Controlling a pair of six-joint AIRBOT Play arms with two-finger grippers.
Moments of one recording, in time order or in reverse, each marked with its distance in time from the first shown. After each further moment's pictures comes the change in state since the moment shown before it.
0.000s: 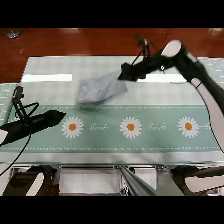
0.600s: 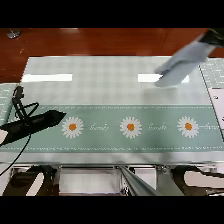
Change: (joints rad) left arm 0.000 0.000 0.000 0.000 -0.001 0.000; right arm -0.505 0.166 0.330 -0.282 0.399 0.180
